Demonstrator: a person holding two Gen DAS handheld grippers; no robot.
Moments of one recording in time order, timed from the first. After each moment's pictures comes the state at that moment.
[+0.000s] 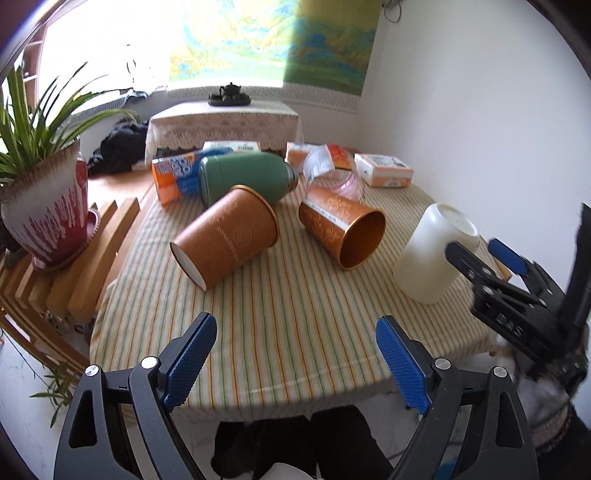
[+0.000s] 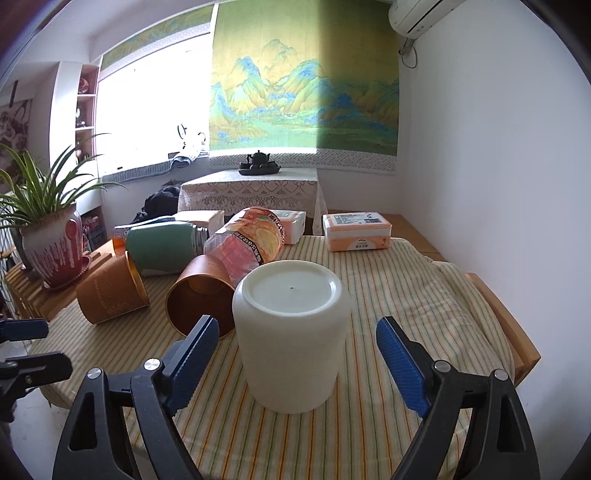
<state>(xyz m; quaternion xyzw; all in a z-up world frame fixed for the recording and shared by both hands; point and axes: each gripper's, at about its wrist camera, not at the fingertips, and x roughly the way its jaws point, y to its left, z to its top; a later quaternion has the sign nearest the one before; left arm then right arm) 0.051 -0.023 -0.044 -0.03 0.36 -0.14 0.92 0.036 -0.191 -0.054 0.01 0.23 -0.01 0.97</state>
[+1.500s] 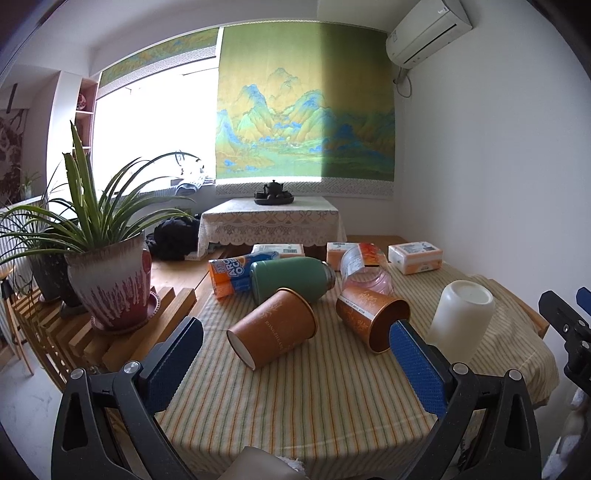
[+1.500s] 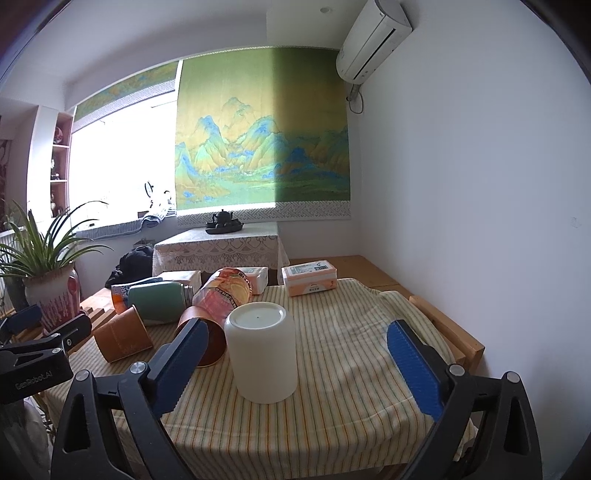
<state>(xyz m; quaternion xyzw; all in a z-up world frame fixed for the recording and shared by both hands) 0.006 -0.028 -0.012 0.00 0.17 -0.04 0.98 -0.047 -0.198 -0.021 0.04 0.12 -0.09 0.99</state>
